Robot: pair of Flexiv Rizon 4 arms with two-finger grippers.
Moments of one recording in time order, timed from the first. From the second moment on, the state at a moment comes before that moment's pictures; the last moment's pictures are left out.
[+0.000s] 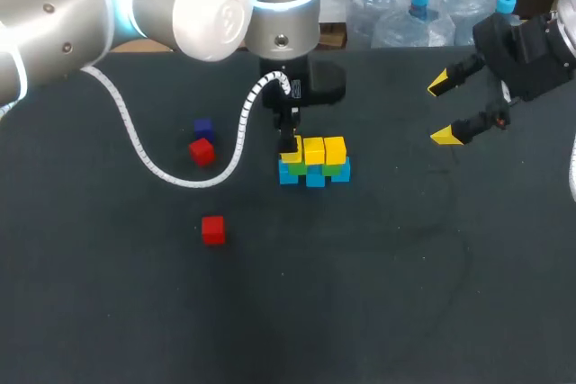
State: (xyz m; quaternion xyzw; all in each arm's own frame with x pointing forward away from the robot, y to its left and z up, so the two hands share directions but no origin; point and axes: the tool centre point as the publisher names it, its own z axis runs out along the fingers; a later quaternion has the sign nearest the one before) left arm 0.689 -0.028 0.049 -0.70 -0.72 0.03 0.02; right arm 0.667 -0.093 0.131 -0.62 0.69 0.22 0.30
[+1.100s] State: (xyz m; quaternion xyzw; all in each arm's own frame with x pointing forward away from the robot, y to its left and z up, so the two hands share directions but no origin) left arm 0.701 -0.027 0.062 -0.67 -0.74 0.05 -0.05; right arm 0.667 -0.093 0.131 -0.62 0.69 0.22 0.30
